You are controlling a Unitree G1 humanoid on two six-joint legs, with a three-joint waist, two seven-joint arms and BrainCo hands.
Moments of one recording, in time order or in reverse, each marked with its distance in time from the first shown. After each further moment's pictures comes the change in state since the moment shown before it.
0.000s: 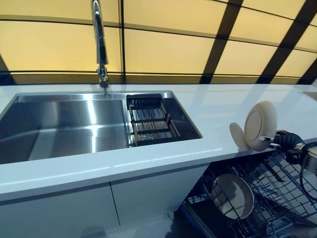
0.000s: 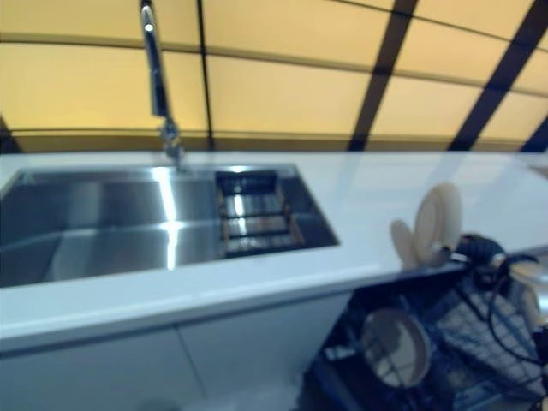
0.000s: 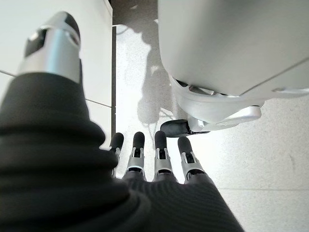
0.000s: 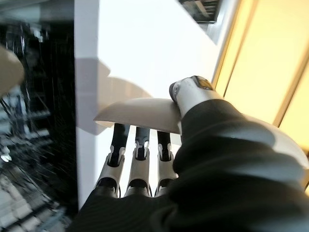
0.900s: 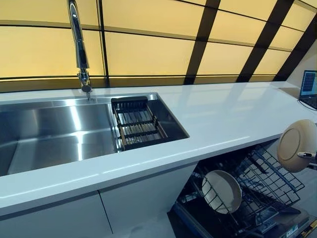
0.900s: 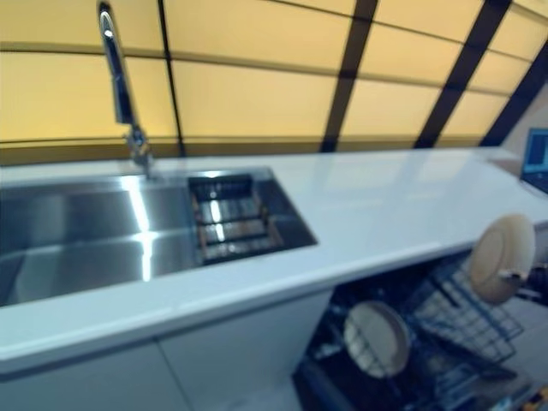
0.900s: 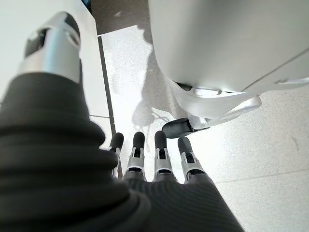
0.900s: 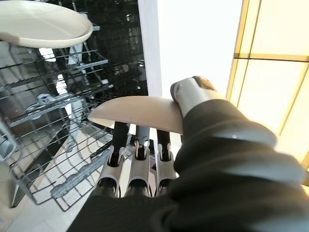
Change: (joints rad) left arm 0.005 0.002 0.000 0.034 0.074 -0.013 -0.007; right arm 0.113 -0.154 -0.139 0.183 -0.099 0.042 0.184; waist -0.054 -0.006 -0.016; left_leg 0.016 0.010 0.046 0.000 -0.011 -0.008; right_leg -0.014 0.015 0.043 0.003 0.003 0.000
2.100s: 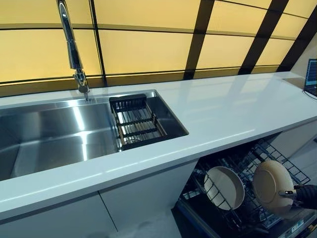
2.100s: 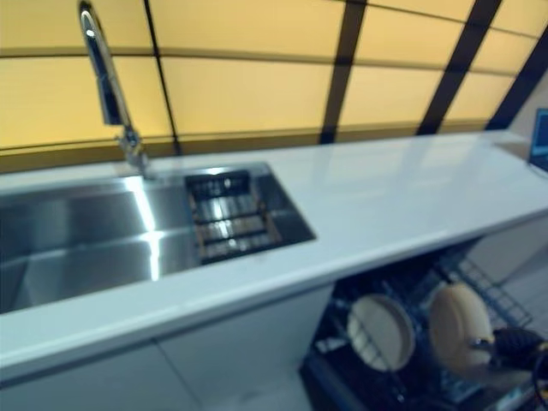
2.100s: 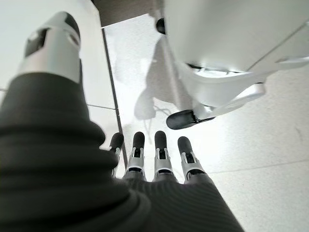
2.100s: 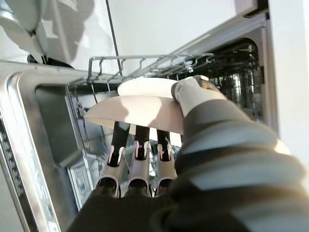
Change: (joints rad) left arm -0.016 0.003 0.041 -0.004 -0.065 -0.031 -0.013; right arm 0.154 0.152 0.059 -0.005 -0.223 0.003 0.292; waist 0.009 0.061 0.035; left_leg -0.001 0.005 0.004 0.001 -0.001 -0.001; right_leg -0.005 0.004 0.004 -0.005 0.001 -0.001
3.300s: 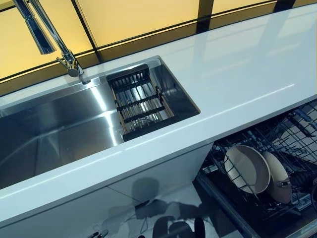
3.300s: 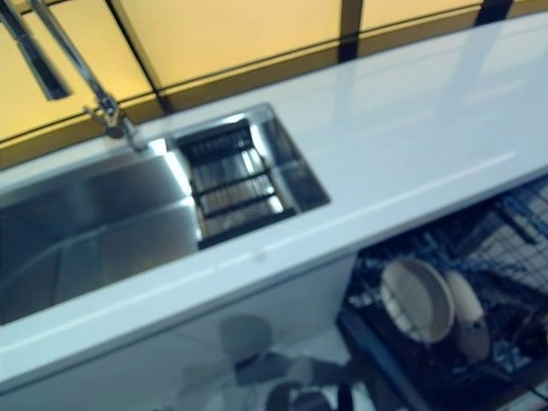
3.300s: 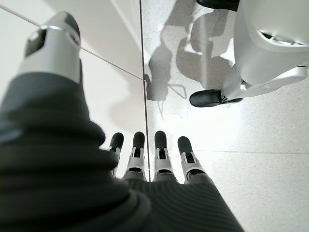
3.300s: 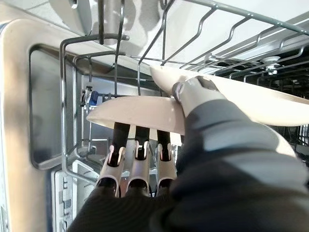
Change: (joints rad) left arm -0.052 0.004 0.009 -0.123 -0.143 -0.036 -0.047; right arm -0.162 -0.011 0.110 0.002 -0.268 -0.109 -0.126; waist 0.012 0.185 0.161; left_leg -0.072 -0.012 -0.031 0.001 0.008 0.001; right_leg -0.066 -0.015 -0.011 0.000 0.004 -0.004
